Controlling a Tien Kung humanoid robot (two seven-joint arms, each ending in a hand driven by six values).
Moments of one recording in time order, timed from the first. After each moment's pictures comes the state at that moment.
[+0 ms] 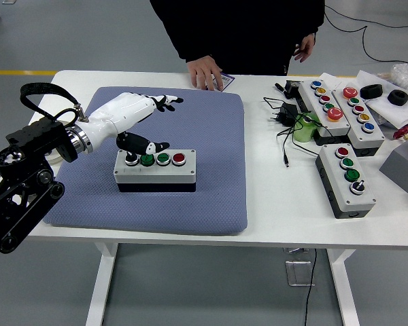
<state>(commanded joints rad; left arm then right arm) -0.63 0.36 -1.00 -1.29 2.06 -0.11 -0.15 0.12 -0.10 1.18 0.18 -1.32 -0.22 -0.21</state>
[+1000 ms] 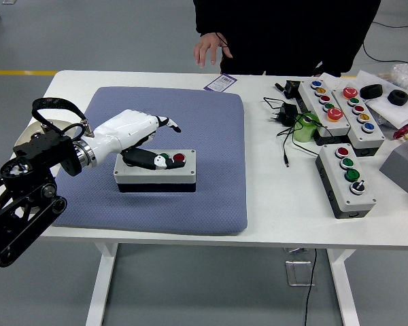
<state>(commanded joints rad) -0.59 0.40 -0.94 -1.37 2.10 -0.21 -0.08 0.11 -0.10 1.19 0.18 -1.33 -0.22 -0.21</state>
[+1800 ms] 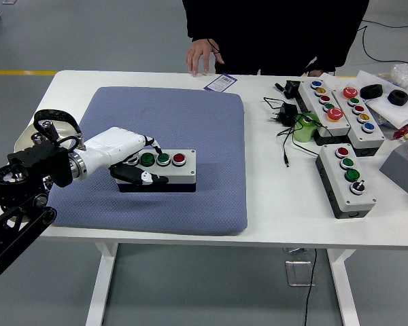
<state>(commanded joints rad) -0.55 0.43 -0.94 -1.38 2.14 -0.26 -0.03 0.11 -0.10 1.20 0.18 -1.33 -0.22 -0.21</state>
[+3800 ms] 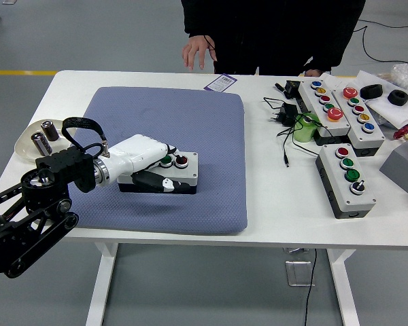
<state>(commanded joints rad) -0.61 0.38 -0.81 -1.32 2.12 -0.26 -0.01 0.11 -0.10 1.20 0.18 -1.33 -0.22 -0.21</state>
